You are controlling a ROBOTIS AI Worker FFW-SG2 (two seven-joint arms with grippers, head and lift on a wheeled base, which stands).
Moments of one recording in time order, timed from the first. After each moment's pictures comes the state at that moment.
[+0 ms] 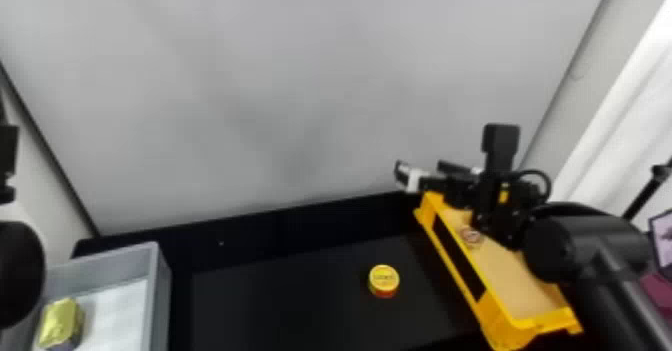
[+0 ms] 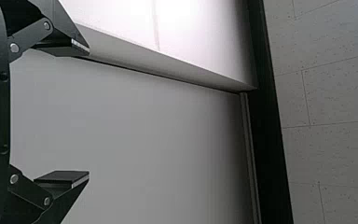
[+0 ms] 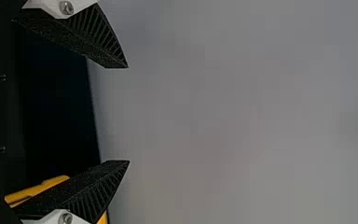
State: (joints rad) left arm -0.17 0.16 0.08 -2.17 -0.11 -0.15 0.31; right arm -0.34 -0.35 0.15 -1.50 -0.51 0.66 0.03
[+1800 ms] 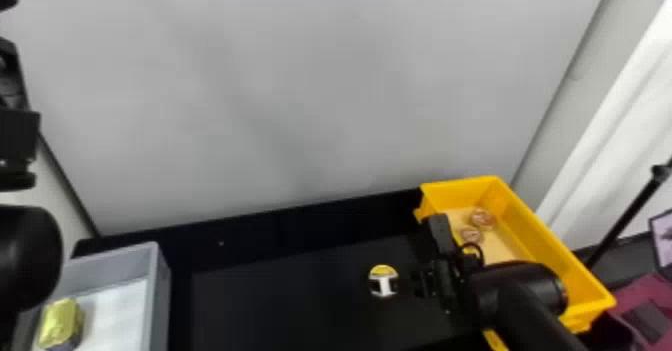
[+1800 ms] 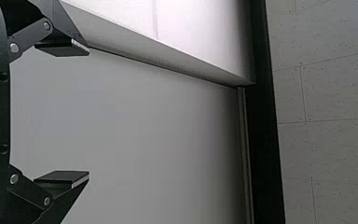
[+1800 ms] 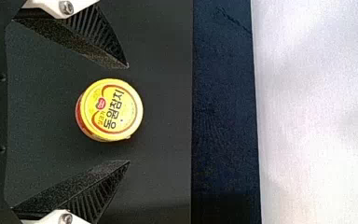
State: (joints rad) left arm -0.22 0.16 0.04 -2.14 -0.11 -0.15 0.31; right arm -0.46 -0.19 0.26 -0.84 -0.16 0.57 0.32
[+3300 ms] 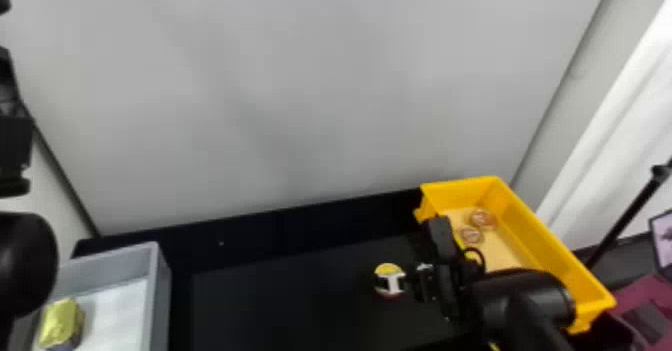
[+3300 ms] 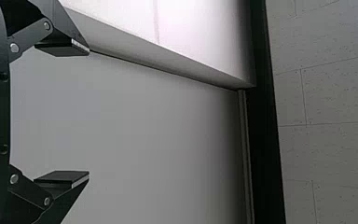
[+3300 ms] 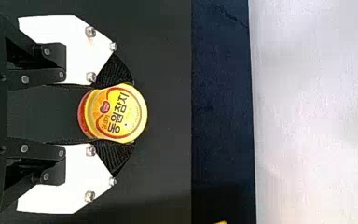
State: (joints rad) left arm -0.20 0.16 0.05 -2.15 -0.10 -0.16 0.31; right arm -0.29 -0.18 0.17 -1.21 -0.13 0.77 0.20
